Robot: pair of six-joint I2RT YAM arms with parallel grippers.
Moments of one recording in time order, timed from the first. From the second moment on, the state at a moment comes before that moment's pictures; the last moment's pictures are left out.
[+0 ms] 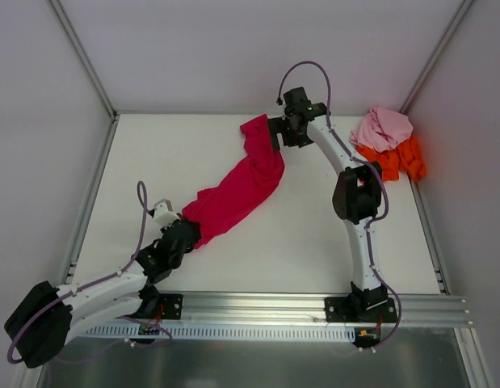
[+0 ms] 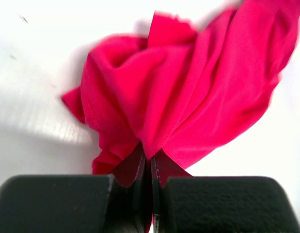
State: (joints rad) left arm -0.75 0.91 0.17 0.14 -0.57 -0.99; right arm 0.39 2.30 2.26 -0.94 0.03 0.08
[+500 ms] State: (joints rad) left arm -0.75 0.68 0.28 -0.27 -0.81 -1.10; right arm 0.39 2.34 2.16 -0.95 -0.02 0.05
